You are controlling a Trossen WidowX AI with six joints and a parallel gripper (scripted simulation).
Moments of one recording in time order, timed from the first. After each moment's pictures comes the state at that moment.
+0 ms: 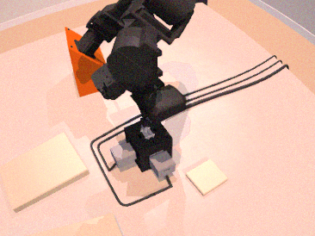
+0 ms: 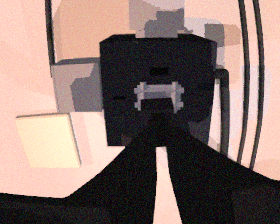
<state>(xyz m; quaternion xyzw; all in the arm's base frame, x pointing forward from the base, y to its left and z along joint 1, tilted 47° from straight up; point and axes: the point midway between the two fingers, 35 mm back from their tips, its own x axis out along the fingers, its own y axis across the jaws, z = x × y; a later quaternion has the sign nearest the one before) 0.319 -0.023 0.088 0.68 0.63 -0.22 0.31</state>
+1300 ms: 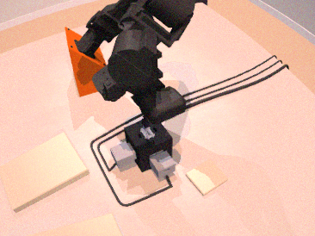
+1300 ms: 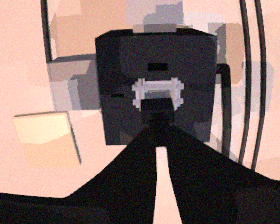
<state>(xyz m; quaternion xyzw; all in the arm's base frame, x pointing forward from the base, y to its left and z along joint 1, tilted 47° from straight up) 0.319 -0.018 0.086 0.68 0.63 -0.21 0.30</state>
